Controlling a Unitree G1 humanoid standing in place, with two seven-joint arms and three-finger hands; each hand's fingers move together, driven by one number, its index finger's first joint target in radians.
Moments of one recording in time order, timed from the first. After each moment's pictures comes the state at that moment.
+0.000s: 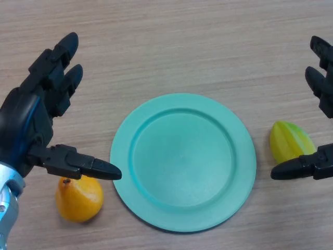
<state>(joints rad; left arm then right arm) -0.07 0.29 0.18 -0.57 -0.21 0.47 -0.25 -0.07 -0.29 -0.17 -0.66 0.10 0.58 0.24</state>
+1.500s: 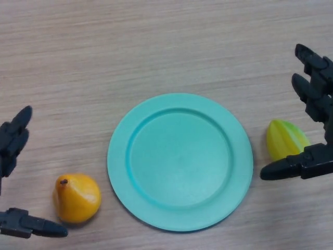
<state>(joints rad) 0.15 0.25 0.39 -0.12 0.05 -0.11 -0.39 -0.09 -0.28 -0.11 -0.58 0.09 0.57 0.24</state>
